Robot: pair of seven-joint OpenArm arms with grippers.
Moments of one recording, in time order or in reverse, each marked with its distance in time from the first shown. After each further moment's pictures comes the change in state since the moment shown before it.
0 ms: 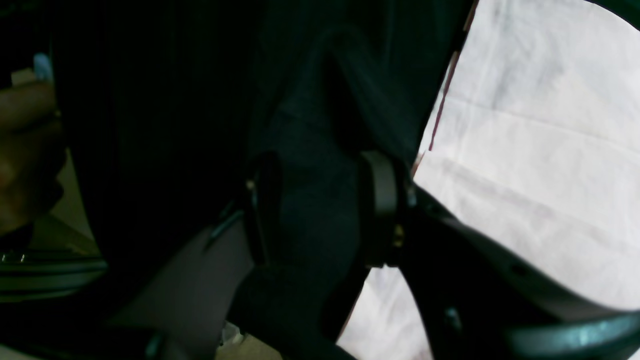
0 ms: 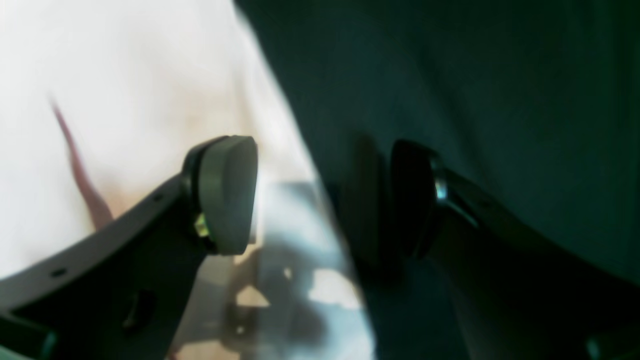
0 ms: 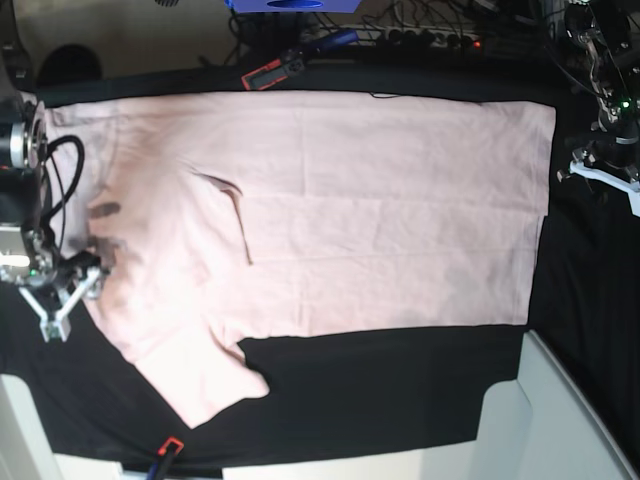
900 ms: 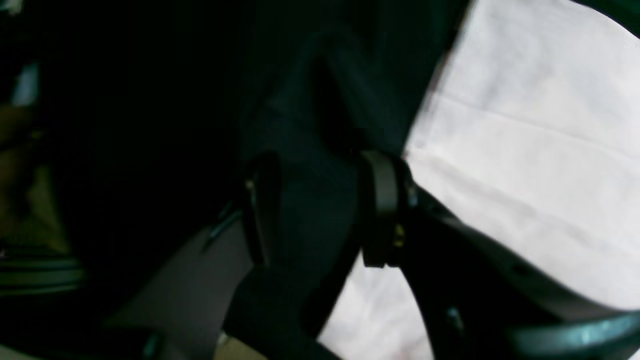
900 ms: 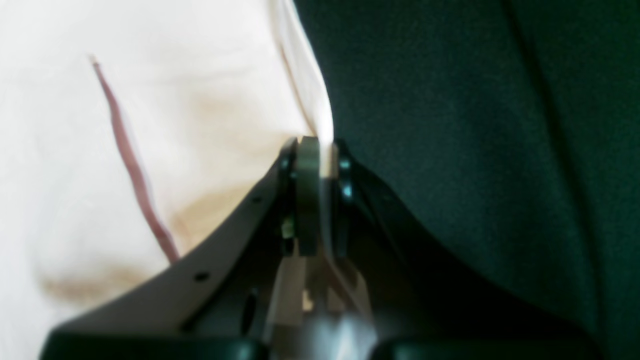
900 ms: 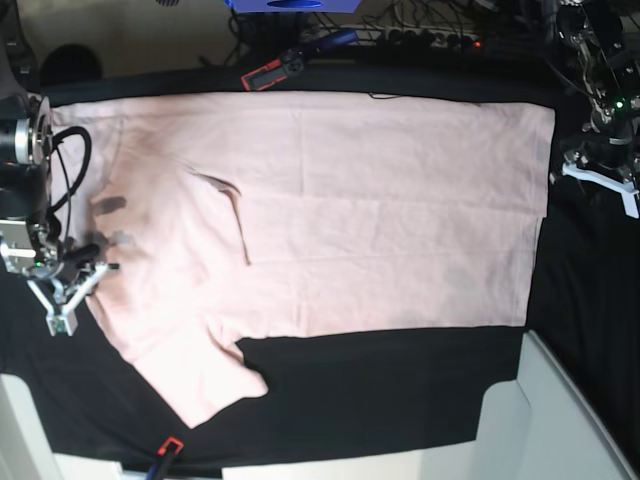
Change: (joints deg) left arm -1.5 2.1 0.0 -0.1 0.0 0.0 0.5; right arm -0.4 -0.6 0.1 -2.2 1.2 1.0 2.6
